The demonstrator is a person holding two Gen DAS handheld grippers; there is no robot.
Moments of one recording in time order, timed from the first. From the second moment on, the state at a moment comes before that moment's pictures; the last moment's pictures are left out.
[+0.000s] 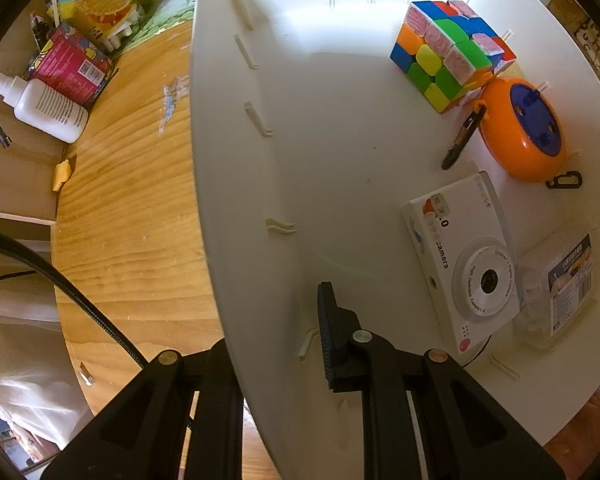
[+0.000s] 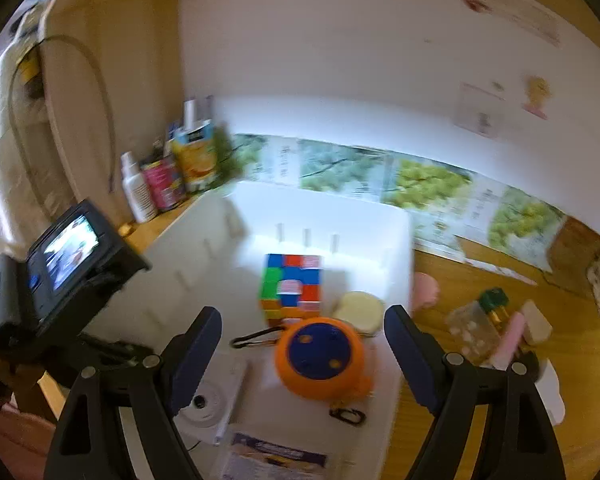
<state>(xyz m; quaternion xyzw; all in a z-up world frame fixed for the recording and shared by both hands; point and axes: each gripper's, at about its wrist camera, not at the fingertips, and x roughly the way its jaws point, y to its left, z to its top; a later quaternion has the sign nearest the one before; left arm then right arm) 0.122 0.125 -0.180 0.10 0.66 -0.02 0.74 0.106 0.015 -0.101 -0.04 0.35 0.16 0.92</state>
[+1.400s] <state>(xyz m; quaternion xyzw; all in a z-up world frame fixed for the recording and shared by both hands) 0.136 0.148 -0.188 0.06 0.67 0.01 0.74 0.166 -0.238 -0.126 -0.09 0.52 0.09 0.84</state>
